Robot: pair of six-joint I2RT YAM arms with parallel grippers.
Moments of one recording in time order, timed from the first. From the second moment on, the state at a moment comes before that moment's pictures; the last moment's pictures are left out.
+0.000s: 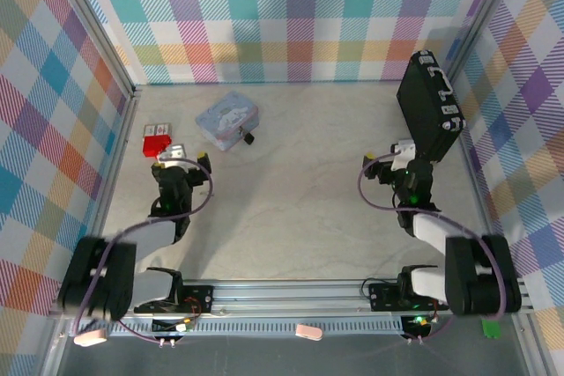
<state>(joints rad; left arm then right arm) -0.17 1.15 0.32 0.59 -0.37 -0.17 0.06 1.16 0.33 0.58 -0.11 0.04</state>
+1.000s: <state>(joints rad) -0.36 1.20 0.86 -0.82 -0.19 -0.79 0.06 0.54 0.31 -0.33 -0.37 0.60</state>
